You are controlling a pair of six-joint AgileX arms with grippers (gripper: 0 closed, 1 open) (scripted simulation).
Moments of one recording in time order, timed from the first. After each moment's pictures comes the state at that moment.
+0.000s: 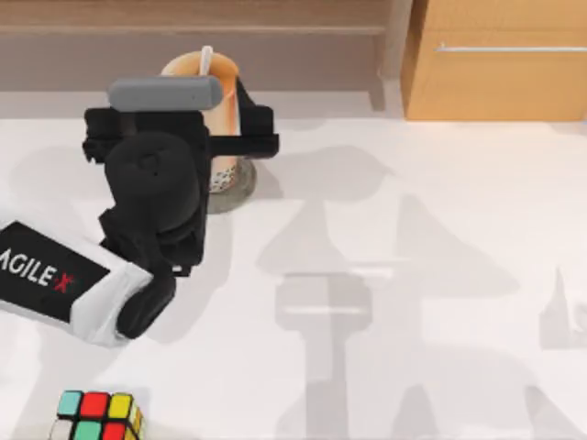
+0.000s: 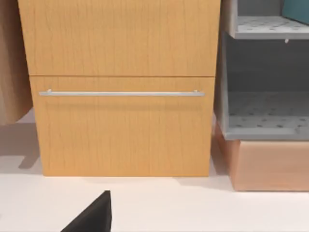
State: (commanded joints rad) left arm -0.58 1.87 0.68 1.19 -0.54 -0.01; right arm 0.00 0.00 0.00 0.00 0.00 0.00
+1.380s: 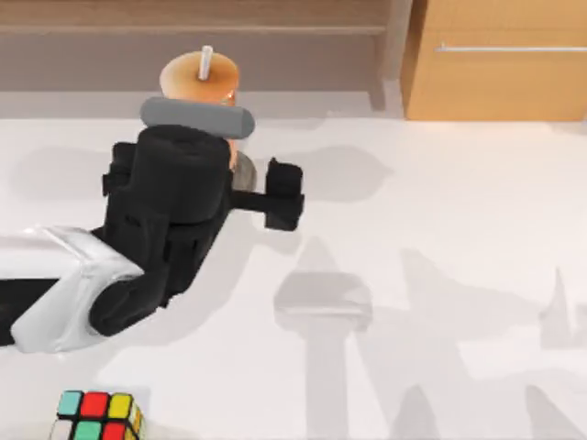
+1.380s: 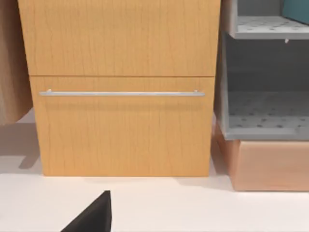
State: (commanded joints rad) left arm -0.67 1.57 0.69 0.41 -0.41 -0.20; right arm 0.00 0.00 0.00 0.00 0.00 0.00
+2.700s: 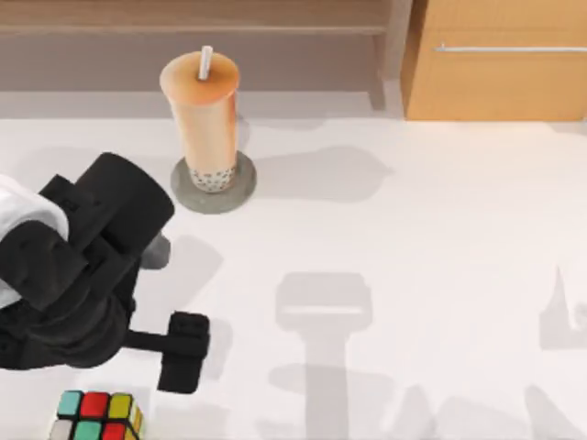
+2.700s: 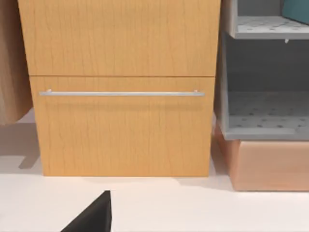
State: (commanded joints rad) left arm -0.59 1.31 0.81 -0.92 -0.09 -0.44; right arm 0.00 0.00 0.00 0.00 0.00 0.00
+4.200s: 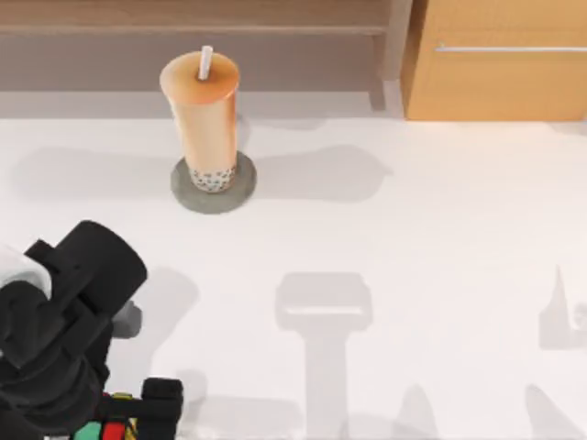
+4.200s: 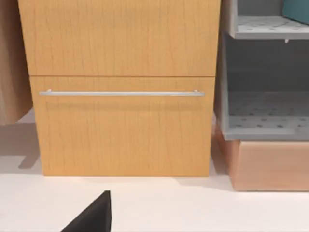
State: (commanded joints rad) left arm -0.56 1.28 0.63 -0.92 0.00 -0.49; right arm 0.00 0.00 0.00 0.00 0.00 0.00
